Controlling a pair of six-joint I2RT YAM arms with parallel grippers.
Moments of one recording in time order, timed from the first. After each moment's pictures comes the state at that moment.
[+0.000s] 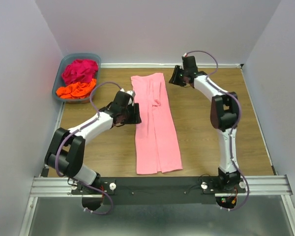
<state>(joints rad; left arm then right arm) -0.47 1.52 0.88 -0.27 0.16 -0.43 0.28 2.42 2.03 -0.31 -0.15 0.49</state>
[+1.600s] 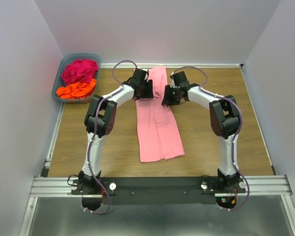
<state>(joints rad) -0.43 2.26 1.74 -0.28 0.10 -0.39 0.41 2.17 1.58 -0.34 -0.22 0.43</state>
